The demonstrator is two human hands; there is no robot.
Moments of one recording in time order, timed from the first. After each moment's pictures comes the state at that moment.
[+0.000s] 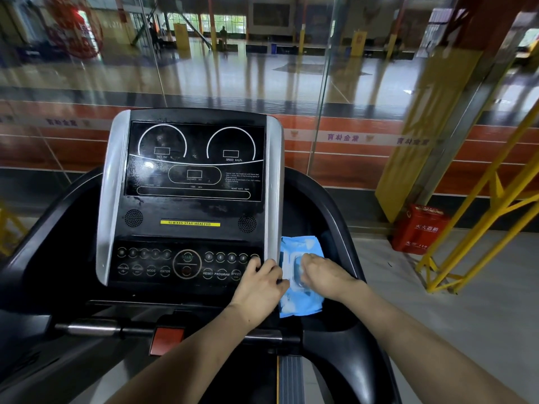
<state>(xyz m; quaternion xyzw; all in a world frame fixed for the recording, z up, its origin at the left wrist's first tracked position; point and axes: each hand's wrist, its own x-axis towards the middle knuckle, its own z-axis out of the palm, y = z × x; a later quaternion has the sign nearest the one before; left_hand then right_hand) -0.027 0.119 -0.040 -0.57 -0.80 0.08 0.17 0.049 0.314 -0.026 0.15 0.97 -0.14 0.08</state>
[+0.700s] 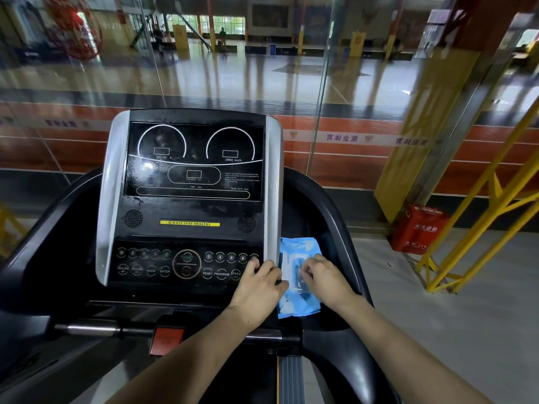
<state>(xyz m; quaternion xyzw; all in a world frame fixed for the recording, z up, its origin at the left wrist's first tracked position) -0.025 0.114 -0.041 -0.56 -0.80 0.07 0.18 0.060 0.313 -0.060 0.22 0.95 -0.20 -0.07</state>
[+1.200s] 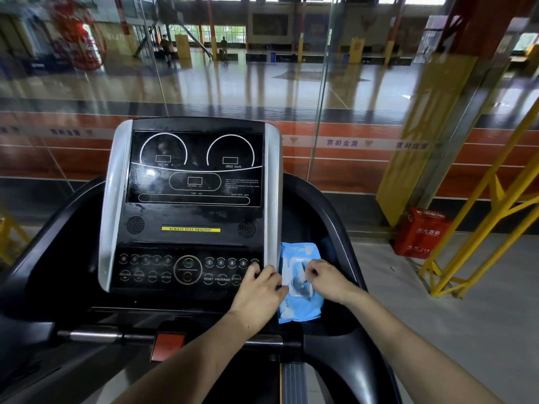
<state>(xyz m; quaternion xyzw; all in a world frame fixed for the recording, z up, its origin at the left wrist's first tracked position) -0.024 0.113 -0.040 -0.57 -0.80 0.07 0.17 0.060 0.323 -0.037 0.24 0.91 -0.34 0.00</state>
